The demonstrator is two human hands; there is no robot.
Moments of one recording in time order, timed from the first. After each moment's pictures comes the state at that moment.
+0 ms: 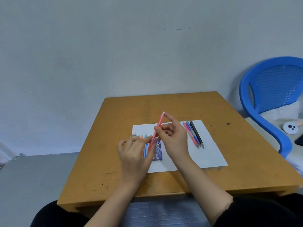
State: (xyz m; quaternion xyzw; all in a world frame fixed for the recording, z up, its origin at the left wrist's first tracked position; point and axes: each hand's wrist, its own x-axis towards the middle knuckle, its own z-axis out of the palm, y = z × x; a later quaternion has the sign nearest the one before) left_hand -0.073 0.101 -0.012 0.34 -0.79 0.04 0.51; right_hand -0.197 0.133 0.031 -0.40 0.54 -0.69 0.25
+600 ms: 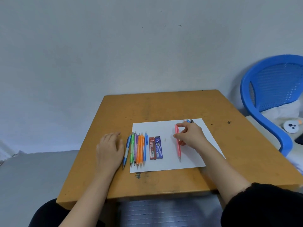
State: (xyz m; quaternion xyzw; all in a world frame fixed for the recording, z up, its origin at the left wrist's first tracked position) left_hand -0.020 0.044 -0.024 0.56 -0.76 -0.10 0.31; right_hand -0.274 0.129 0.026 -0.41 0.78 -0.38 0.27
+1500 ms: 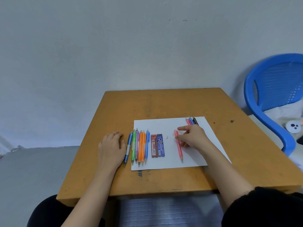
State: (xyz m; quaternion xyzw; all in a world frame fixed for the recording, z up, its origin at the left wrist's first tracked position) left_hand -0.020 0.040 -0.028 0.58 -0.78 -0.10 0.22; right_hand -0.268 0.127 0.023 -0.40 0.81 -0.31 0.28
